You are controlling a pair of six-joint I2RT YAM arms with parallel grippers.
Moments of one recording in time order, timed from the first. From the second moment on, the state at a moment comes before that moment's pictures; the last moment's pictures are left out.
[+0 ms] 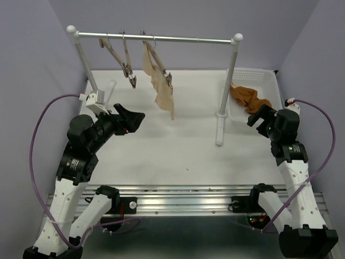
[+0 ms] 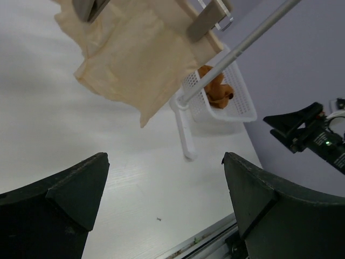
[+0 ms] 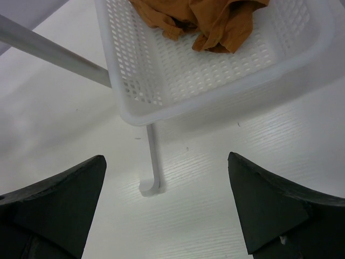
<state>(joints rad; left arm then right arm) -0.28 0.64 0.95 -0.49 0.22 -0.60 -0.05 0.79 0.82 -0.49 0.10 0.50</state>
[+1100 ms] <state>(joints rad) -0.49 1.31 1.64 -0.36 -0.02 -0.61 -0.05 0.97 0.87 -0.35 -0.34 0.36</state>
